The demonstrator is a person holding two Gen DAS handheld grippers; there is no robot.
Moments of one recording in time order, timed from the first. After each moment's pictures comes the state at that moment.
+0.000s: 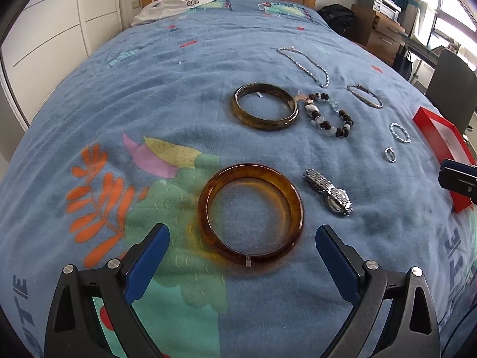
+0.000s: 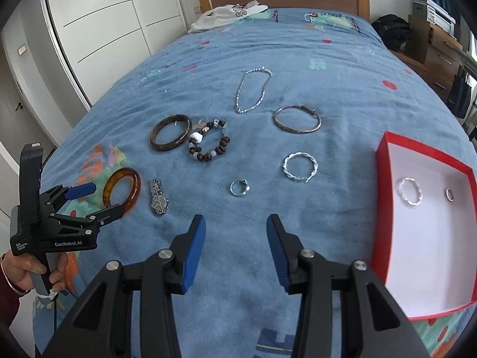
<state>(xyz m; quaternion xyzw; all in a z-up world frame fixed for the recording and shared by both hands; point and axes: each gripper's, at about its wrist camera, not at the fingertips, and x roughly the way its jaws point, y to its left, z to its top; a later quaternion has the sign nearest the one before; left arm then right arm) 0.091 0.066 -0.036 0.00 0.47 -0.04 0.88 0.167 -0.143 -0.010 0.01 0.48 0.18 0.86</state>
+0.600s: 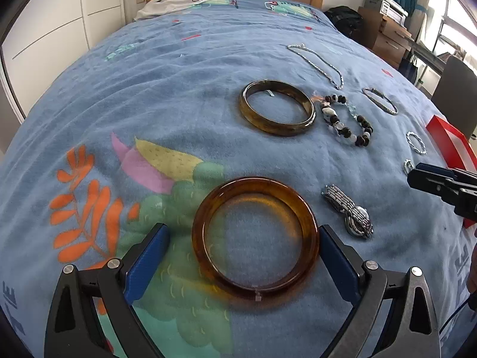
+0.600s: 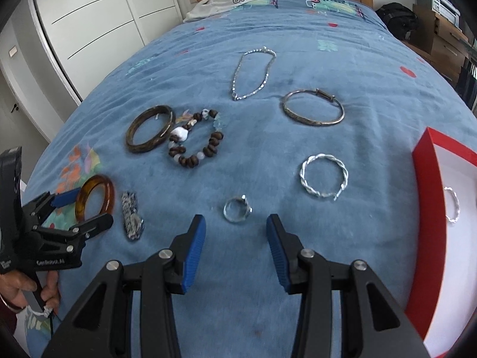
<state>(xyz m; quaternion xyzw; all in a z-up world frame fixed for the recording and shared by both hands) 0.117 0.070 -0.051 -0.02 0.47 -0.04 0.88 0.216 -0.126 -0.055 0.02 0.50 0.18 0.85</state>
